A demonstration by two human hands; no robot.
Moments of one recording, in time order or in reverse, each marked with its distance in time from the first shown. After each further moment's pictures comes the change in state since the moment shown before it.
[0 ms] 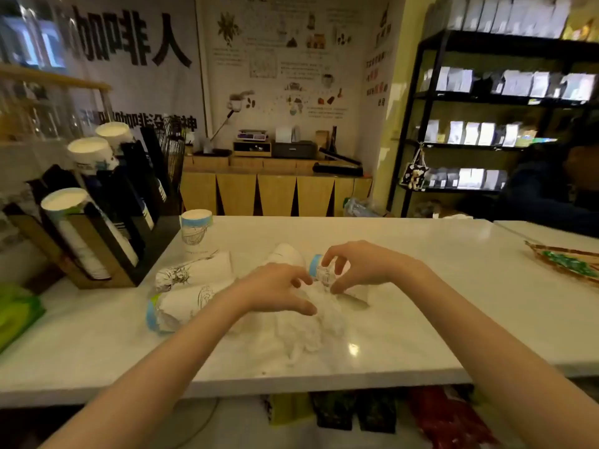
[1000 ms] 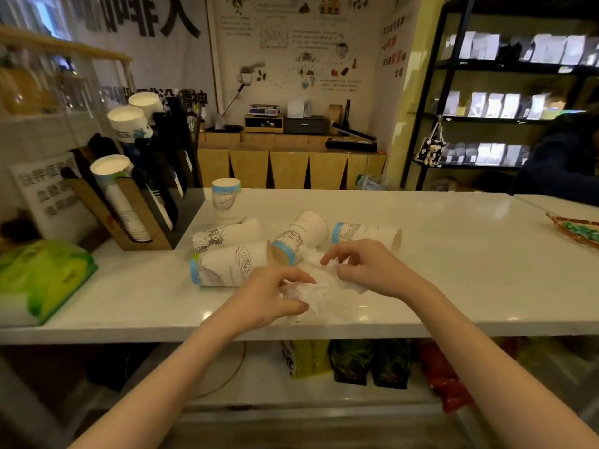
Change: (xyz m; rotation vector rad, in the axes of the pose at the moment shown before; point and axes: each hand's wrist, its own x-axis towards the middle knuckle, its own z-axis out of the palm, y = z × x) left_hand -0.089 -0.034 0.033 -0.222 0.250 0.097; right_hand -0.053 -0.053 0.063 0.318 0.252 -0.117
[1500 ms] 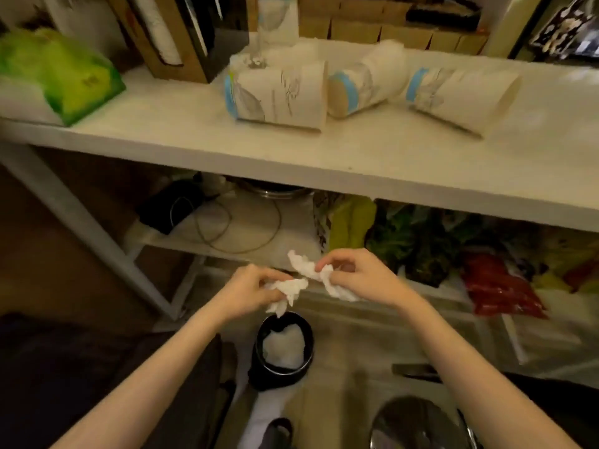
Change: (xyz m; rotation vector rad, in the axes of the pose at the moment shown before) left_hand -0.144 -0.136 0.134 -0.104 -0.095 -0.436; right_hand -0.083 0.069 0.197 0.277 -0.424 0.140
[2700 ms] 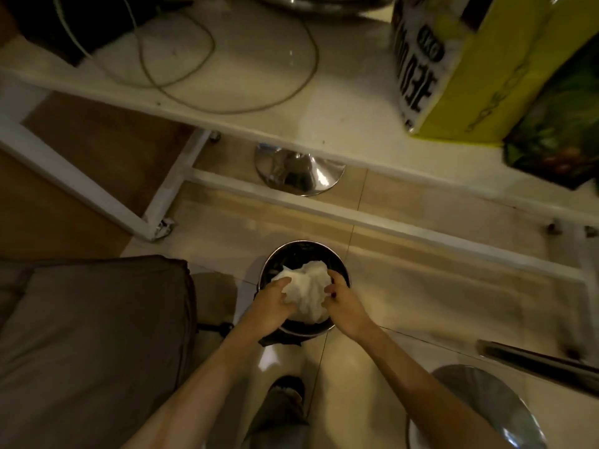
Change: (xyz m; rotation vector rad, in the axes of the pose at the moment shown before) left_hand 0.107 -0.338 0.291 -0.393 -0.081 -0.551; right_hand 0.151 0.368 0.318 0.158 -0.073 0.405
